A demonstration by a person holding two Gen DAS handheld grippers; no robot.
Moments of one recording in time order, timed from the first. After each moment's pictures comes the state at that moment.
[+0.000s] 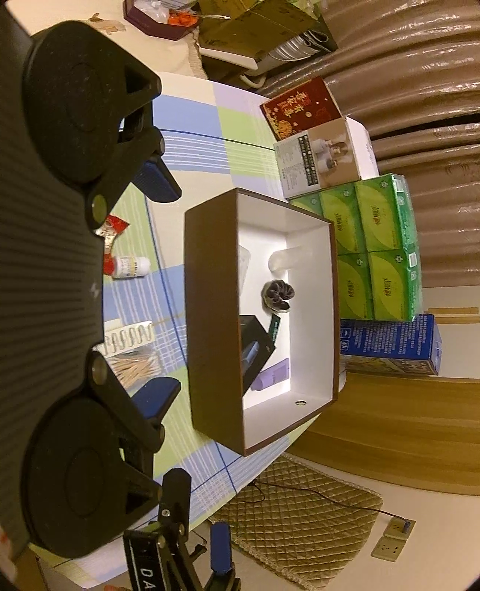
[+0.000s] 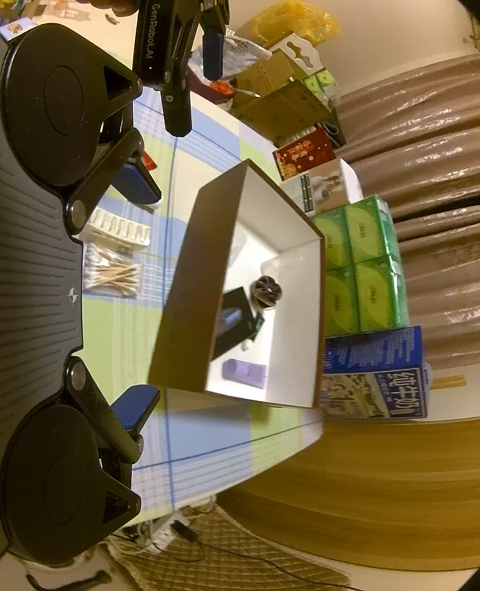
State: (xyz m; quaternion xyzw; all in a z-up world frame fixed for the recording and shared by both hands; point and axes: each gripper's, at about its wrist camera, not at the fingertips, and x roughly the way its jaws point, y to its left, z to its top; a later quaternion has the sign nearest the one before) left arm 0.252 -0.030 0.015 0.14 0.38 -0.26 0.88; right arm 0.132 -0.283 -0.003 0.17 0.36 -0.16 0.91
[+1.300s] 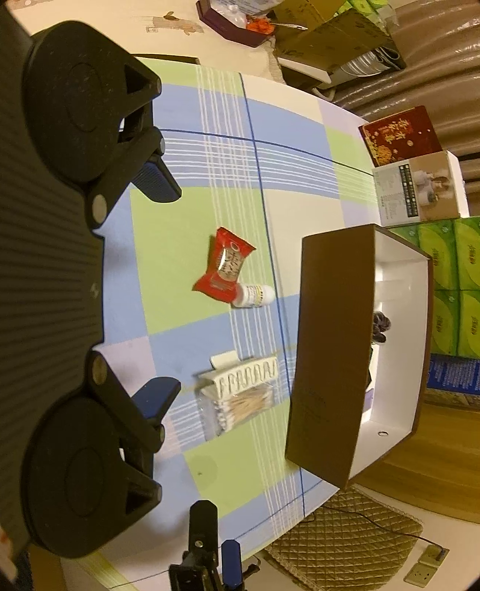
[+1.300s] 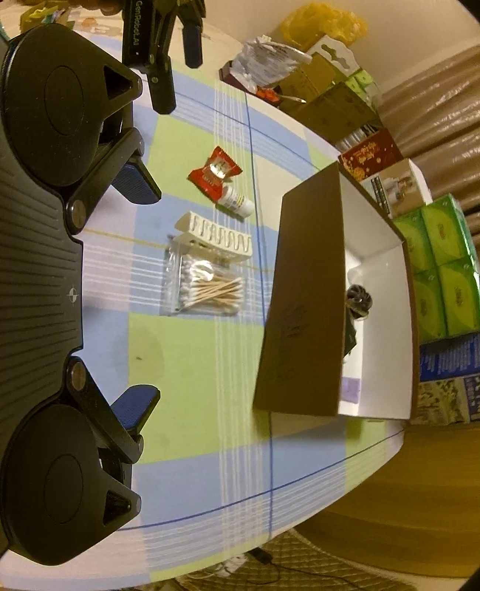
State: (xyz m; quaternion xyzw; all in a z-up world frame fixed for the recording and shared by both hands) left arm 0.217 0.033 -0.057 0.13 0.45 -0.22 0.85; right arm 0.111 -0.257 -0.069 0.21 0.43 -0.14 0.87
